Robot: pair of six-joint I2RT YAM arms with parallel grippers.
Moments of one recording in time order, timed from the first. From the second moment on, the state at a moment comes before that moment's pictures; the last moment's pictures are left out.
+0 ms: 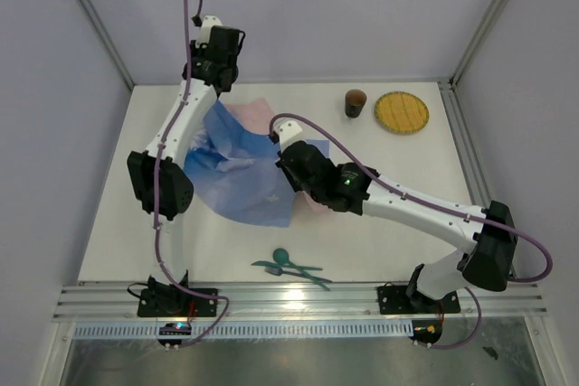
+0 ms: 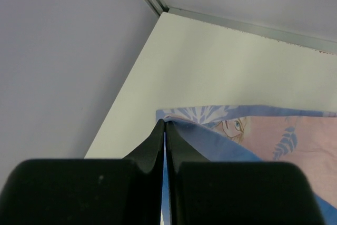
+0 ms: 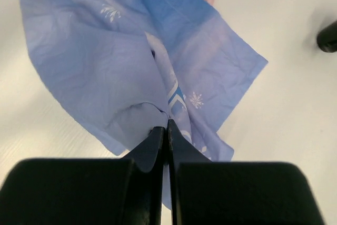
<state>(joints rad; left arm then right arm) -0.32 2.08 2.20 -0.74 -0.93 -0.08 1.05 1.47 1.29 -0.45 0.47 0.15</state>
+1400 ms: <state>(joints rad) -0.01 2.12 2.21 -0.90 -1.45 -0.08 0.50 1.32 1.52 -1.16 0.92 0.69</state>
